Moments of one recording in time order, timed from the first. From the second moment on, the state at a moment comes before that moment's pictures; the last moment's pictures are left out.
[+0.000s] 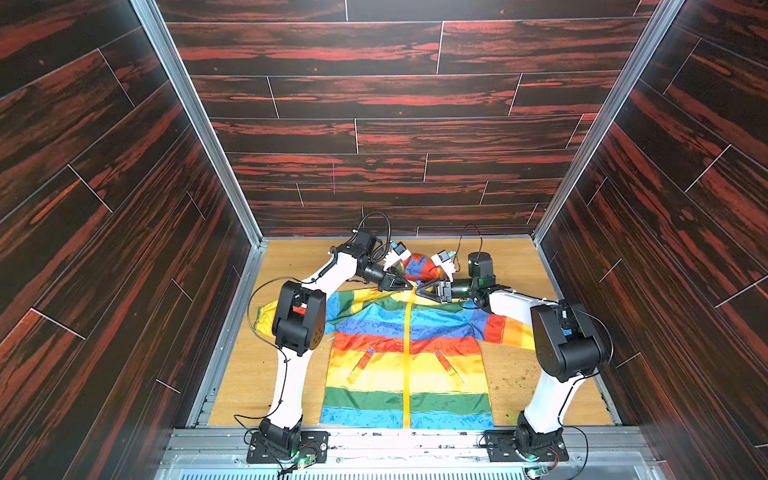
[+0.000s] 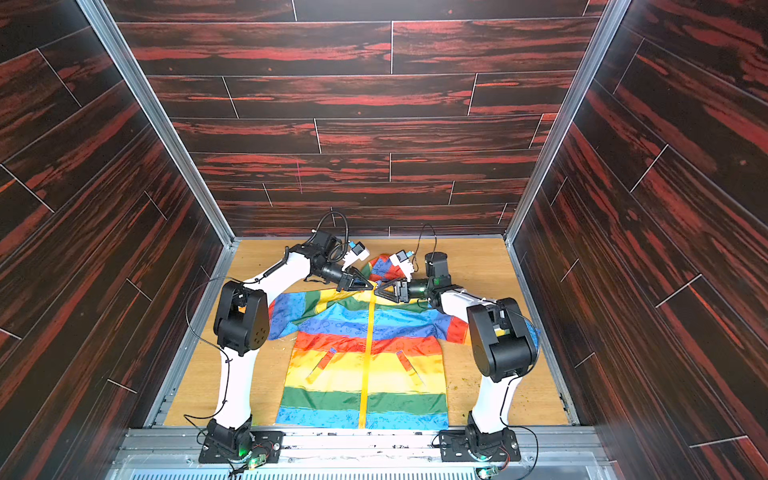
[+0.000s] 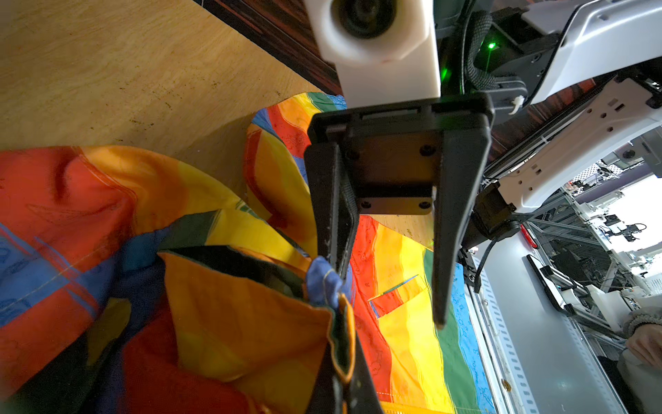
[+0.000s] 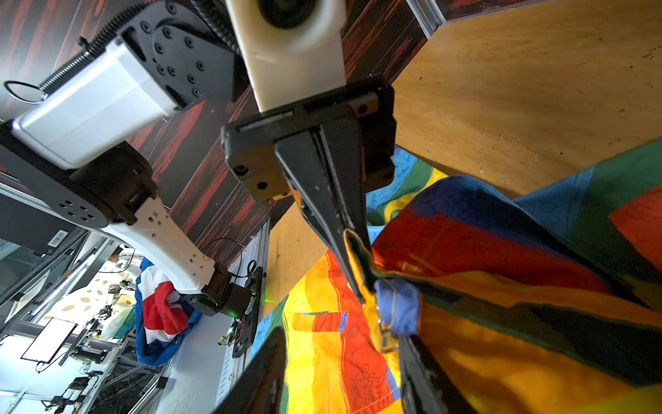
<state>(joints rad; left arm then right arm) -0.36 2.23 1.86 -0.76 1.22 0.53 0.30 1.87 1.08 0.27 -1.21 0.30</state>
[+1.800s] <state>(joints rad) -0.36 2.23 1.86 -0.74 1.17 0.51 0.36 1.87 1.12 0.12 -0.90 0.17</state>
